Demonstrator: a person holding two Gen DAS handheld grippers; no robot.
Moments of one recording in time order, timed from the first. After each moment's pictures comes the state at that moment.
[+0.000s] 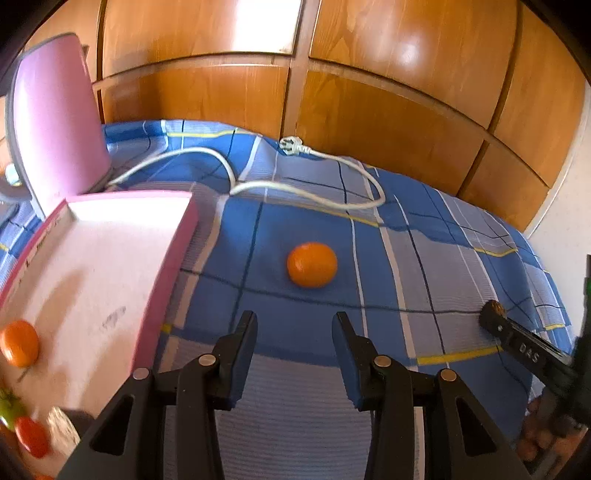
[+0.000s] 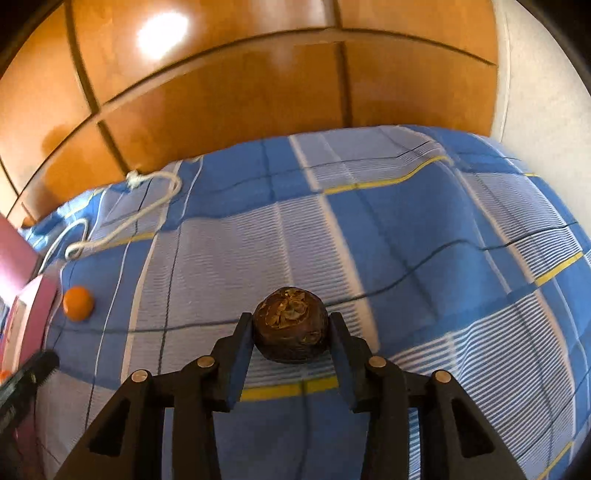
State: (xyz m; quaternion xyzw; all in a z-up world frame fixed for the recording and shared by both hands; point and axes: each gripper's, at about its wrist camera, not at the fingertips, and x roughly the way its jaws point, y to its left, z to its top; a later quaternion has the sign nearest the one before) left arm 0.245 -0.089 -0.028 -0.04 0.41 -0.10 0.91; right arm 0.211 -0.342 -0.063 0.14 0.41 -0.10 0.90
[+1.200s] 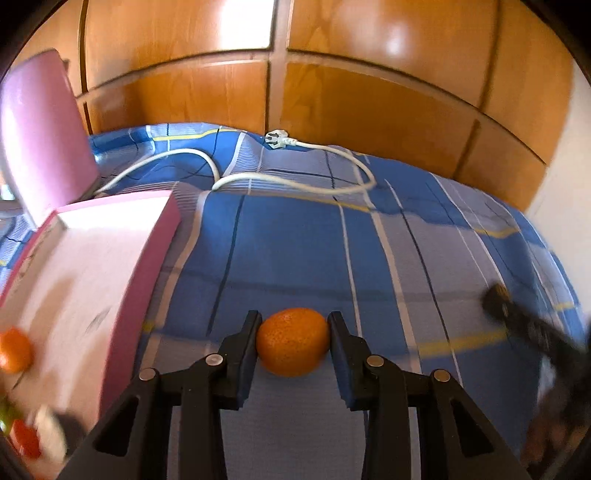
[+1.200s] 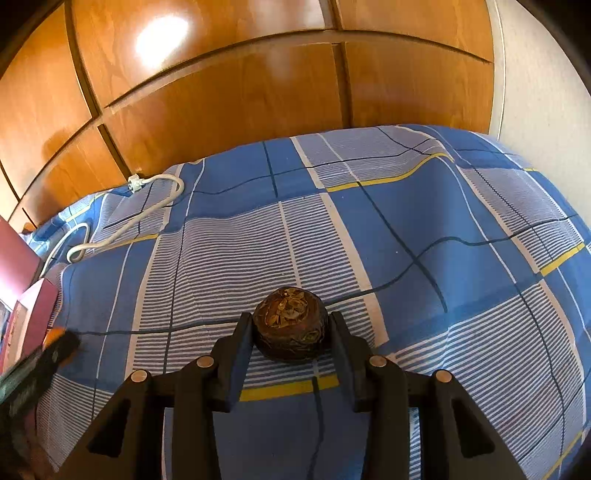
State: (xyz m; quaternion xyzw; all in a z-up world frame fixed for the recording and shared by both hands) left arm 0.231 -0.102 -0.038 0.00 0.40 -0.11 0.91; right arm 0.210 -0.342 -0.064 0.15 0.40 -0.11 0.90
